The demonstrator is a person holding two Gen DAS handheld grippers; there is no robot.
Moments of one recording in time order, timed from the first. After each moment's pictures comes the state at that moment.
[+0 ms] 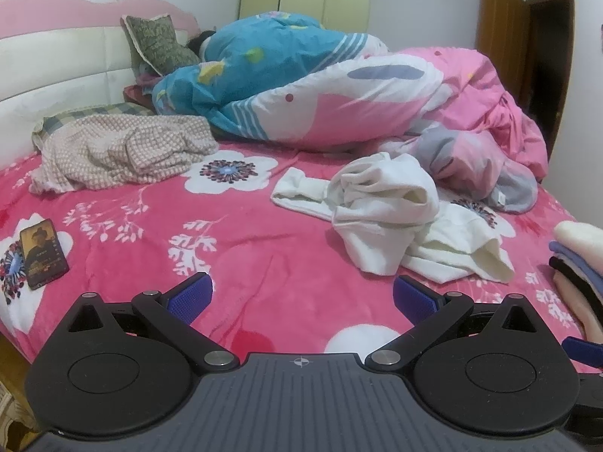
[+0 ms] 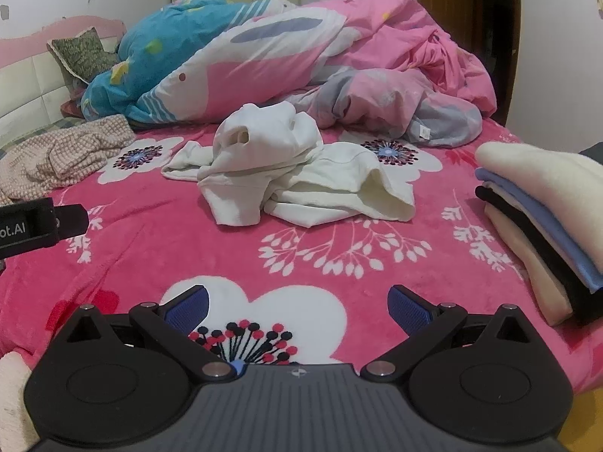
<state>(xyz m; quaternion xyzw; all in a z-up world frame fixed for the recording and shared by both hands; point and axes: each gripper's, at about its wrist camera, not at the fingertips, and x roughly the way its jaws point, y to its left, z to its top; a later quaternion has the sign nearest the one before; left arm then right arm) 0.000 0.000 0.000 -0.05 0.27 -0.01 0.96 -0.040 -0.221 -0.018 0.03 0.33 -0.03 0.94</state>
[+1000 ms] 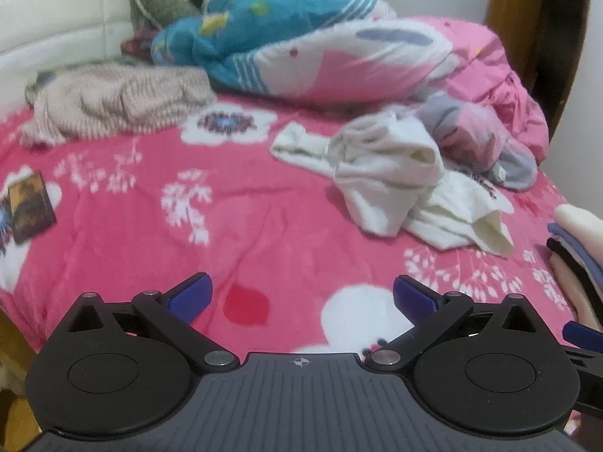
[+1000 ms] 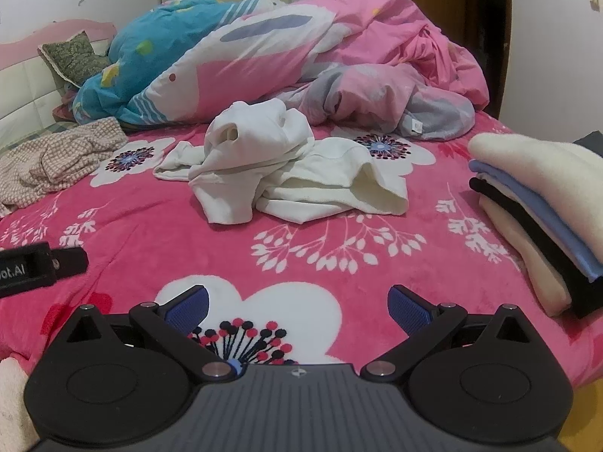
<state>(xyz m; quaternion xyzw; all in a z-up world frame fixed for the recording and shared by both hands) 0.005 0.011 -0.027 -0.08 0.33 -0.02 0.94 -0.041 -0.224 -0.023 0.03 0.33 -0.05 0.94</state>
